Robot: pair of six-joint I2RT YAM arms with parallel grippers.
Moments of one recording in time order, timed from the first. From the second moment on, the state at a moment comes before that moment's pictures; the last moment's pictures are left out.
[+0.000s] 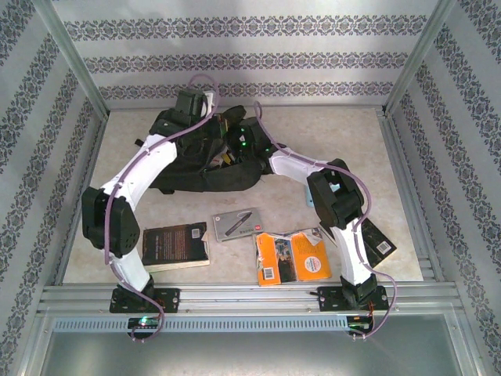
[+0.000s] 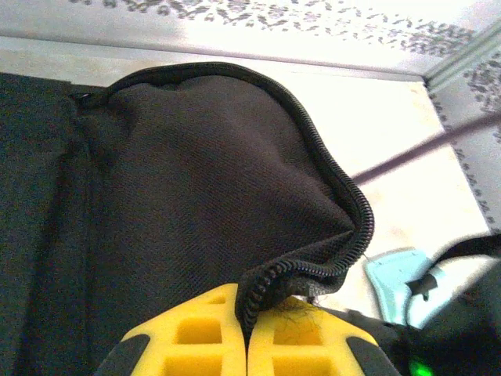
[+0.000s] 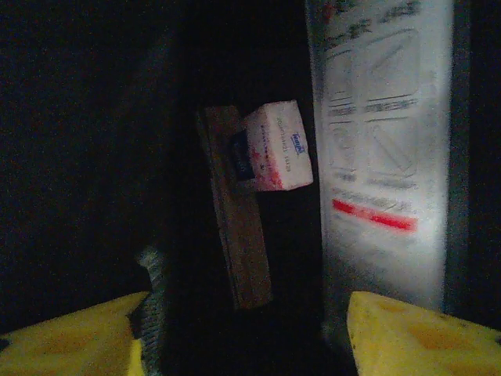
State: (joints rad) left arm -0.32 1.76 1.63 -0.51 0.19 -0.41; right arm 0.57 2.18 1.60 0.04 -0.41 1.35
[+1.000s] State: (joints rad) left arm -0.25 1.97 1.70 -0.62 0.30 -0.42; right arm 0.51 1.61 1.29 -0.58 -0.12 0.65
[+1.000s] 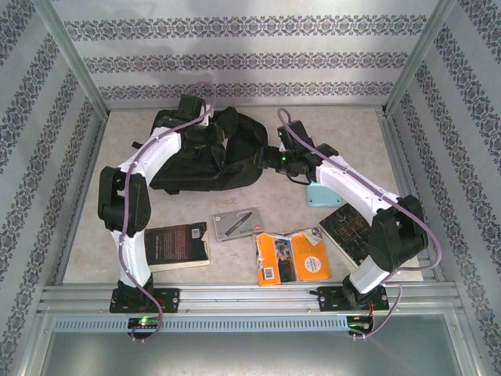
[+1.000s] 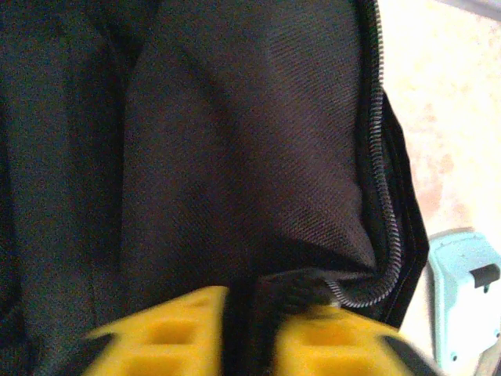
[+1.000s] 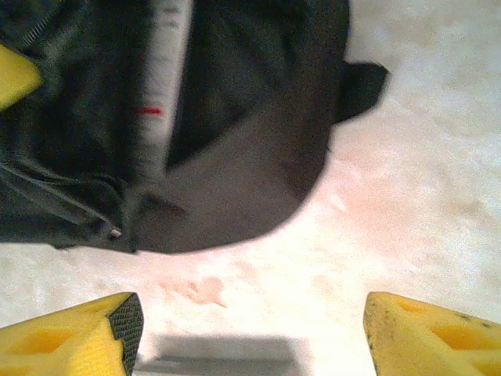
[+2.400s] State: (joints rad) left arm -0.41 1.66 0.91 -0.29 0.37 -0.71; right arm 0.83 1.69 1.04 -0.57 -0.41 0.48
